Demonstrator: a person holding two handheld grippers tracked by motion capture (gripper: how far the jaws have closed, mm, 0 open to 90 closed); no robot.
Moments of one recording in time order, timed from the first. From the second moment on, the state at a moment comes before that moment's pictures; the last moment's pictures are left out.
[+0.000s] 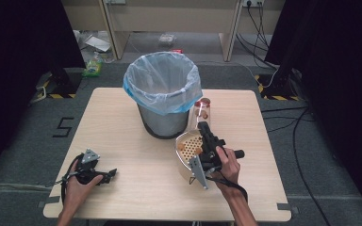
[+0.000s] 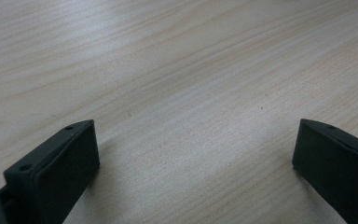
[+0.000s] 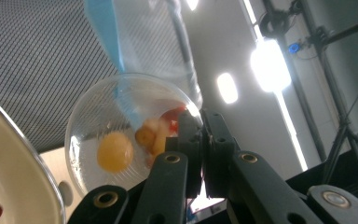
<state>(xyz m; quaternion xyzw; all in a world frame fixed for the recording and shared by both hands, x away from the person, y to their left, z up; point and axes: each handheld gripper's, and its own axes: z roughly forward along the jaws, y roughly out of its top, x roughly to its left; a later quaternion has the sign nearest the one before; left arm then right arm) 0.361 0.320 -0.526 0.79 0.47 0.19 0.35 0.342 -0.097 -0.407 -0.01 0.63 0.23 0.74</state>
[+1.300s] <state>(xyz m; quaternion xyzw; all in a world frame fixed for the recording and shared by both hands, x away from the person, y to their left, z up) 0.361 0.320 -0.526 0.79 0.47 0.19 0.35 0.392 -0.167 -0.374 0.30 0.70 0.45 0.47</state>
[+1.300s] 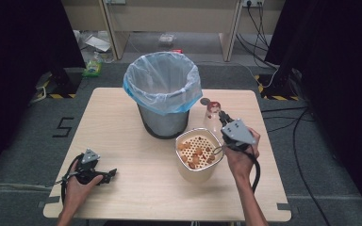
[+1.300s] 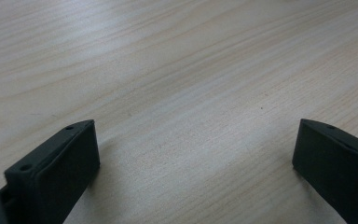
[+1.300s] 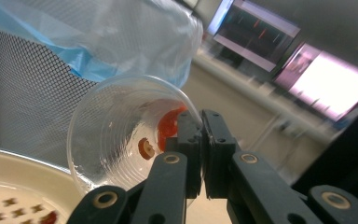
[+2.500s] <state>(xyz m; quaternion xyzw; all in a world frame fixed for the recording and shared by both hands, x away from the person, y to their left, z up) 0.361 0.320 -0.526 0.79 0.47 0.19 0.34 0.436 -0.192 -0.291 0.37 0.68 0.50 0.38</state>
